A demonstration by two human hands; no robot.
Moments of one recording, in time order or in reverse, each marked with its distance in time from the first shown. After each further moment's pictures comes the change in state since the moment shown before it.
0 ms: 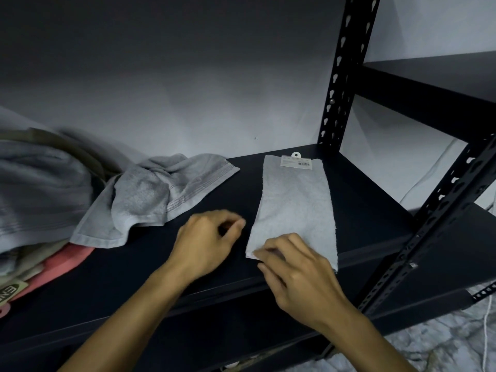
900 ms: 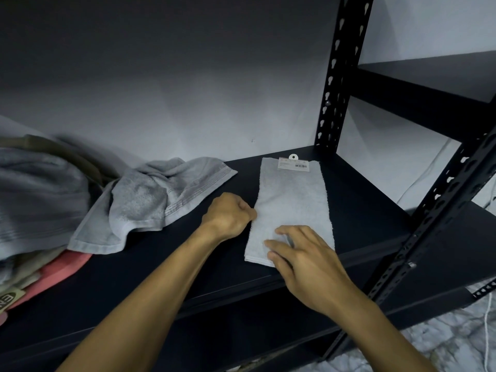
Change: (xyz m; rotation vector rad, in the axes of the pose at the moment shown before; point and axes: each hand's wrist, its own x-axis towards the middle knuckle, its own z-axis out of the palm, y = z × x) left_hand 0.068 0.016 0.025 -0.138 -0.235 -0.410; right_hand 0.003 0.024 0.003 -0.017 -0.138 0.175
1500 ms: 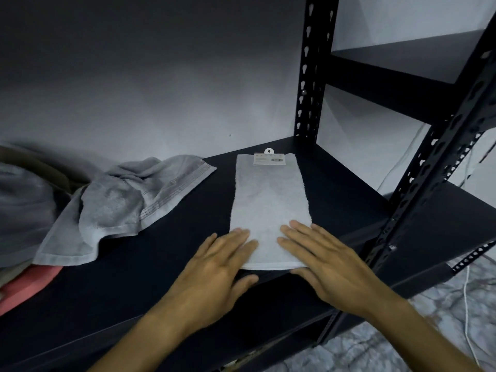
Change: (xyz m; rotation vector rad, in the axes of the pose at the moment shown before) left_hand -0.091 -0.042 0.026 0.647 0.000 0.736; right_hand -0.039 0.060 -0.013 -0.163 -0.101 -0.205
